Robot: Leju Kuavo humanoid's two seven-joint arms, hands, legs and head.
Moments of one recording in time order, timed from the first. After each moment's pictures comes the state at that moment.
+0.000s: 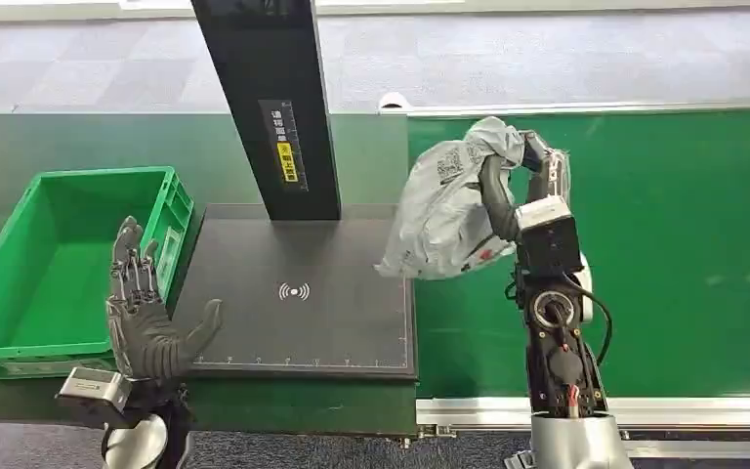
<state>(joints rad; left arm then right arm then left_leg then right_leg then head) -0.02 -0.09 -0.10 -1.66 -0.09 0.26 -0.70 -0.56 0.16 0.09 -1.24 0.37 -0.11 -0.53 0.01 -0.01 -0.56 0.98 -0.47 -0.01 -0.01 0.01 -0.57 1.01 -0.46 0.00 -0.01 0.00</state>
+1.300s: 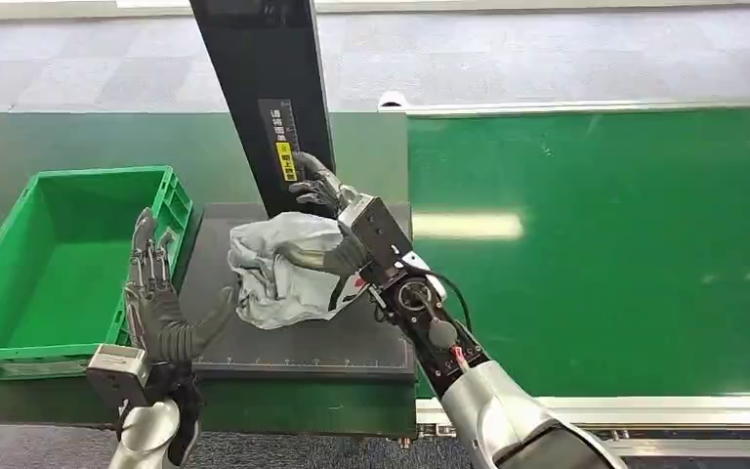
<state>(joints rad) -0.09 -0.10 -0.10 -1.56 -0.11 0.28 -0.70 -0.77 0.34 0.44 -0.59 0.08 0.09 -0.60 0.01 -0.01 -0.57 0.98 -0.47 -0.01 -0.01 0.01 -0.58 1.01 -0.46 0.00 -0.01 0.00</state>
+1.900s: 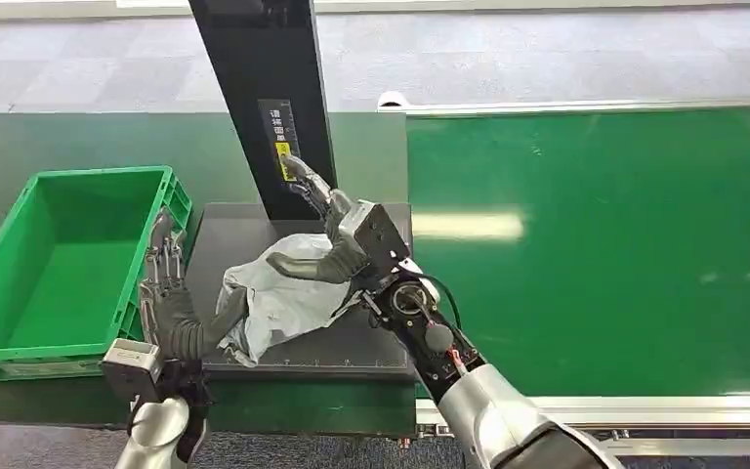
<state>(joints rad) -0.10 -0.10 -0.13 -1.52 -0.10 0.29 -0.70 -0.75 0.34 0.48 -0.64 0.01 0.20 -0.64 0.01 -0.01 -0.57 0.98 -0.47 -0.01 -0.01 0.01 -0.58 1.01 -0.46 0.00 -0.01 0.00</state>
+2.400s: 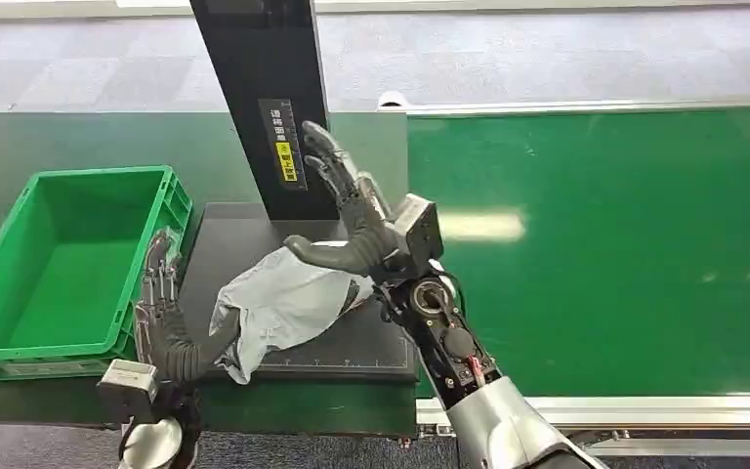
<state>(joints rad) -0.01 -0.08 -0.12 -1.55 -0.13 0.28 -0.70 -0.66 0.32 0.38 -0.87 -0.01 0.22 -0.66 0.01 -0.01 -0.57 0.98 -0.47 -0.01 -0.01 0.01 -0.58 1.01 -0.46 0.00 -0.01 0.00</state>
